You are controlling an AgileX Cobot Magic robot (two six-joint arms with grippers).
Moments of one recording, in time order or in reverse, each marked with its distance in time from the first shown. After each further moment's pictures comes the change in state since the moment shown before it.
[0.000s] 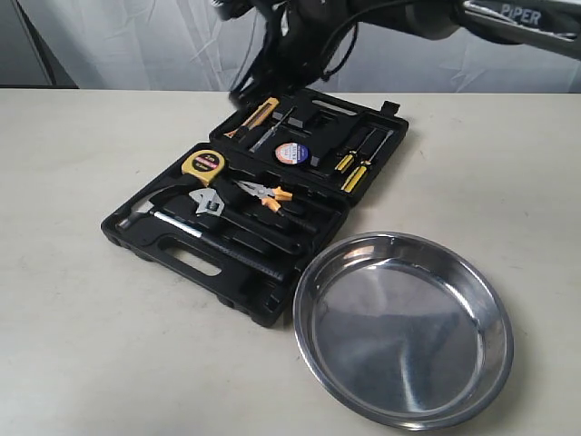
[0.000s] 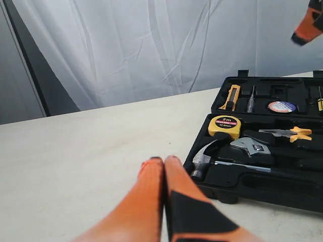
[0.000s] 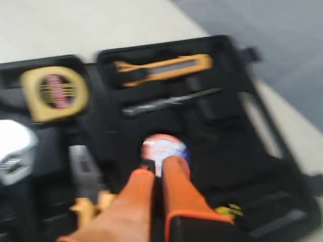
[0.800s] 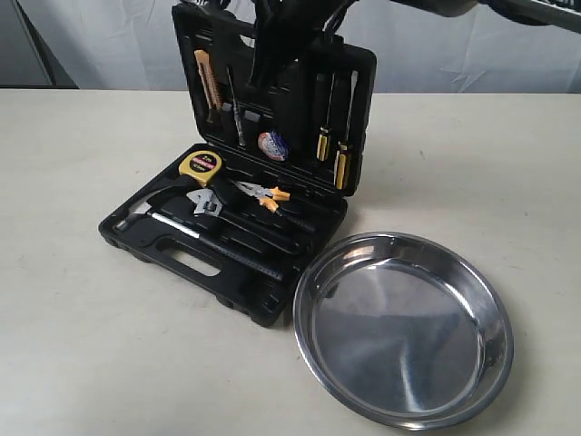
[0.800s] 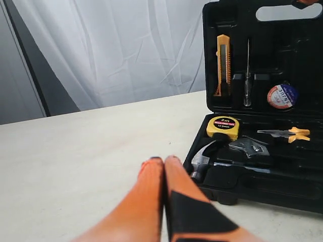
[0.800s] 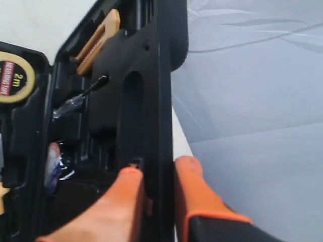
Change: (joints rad) left arm 0.000 0.000 0.000 0.000 0.000 0.000; right arm 0.018 -0.059 -0.011 -0.250 -0.035 -0.260
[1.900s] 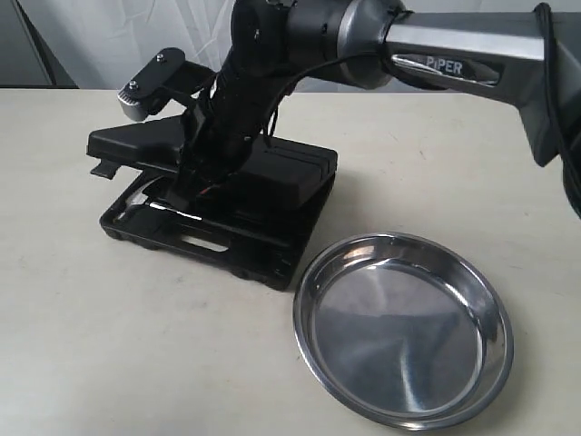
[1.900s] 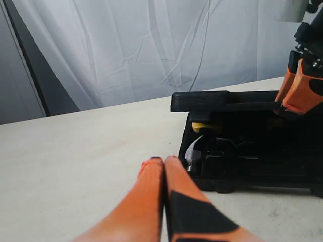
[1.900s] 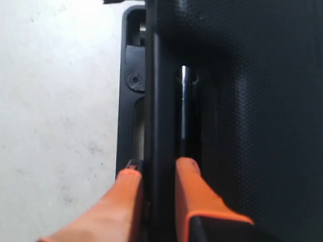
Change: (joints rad) left arm 0.000 0.000 0.000 0.000 0.000 0.000; right arm 0.097 0.116 0.021 0.728 0.176 -0.296
